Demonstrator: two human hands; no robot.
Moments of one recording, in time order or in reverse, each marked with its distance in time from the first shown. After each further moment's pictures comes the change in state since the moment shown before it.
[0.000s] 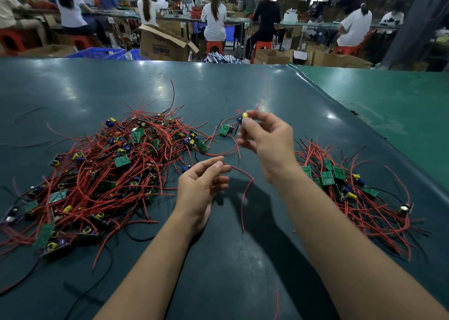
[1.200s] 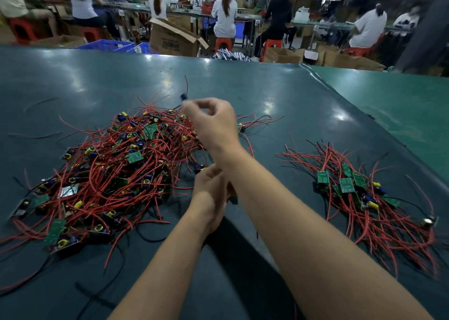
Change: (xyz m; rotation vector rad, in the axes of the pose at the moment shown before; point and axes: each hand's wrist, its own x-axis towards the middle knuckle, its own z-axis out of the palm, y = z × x) left_hand 0.016 -0.008 -0.008 0.074 -0.040 -0.049; right_hand 0.009 0.021 0.108 -0.415 -0.147 -0.121
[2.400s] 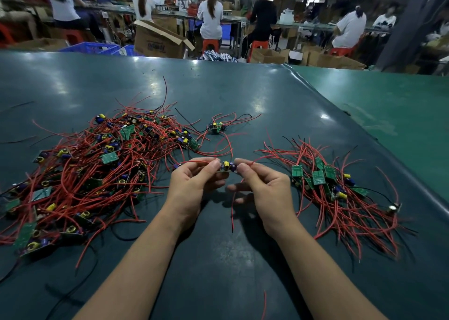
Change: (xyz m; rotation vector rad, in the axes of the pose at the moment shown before) left_hand -0.015 0.006 0.009 -0.033 -0.020 0.089; right_hand -0.097 0.066 -0.117 0.355 0.099 0.239
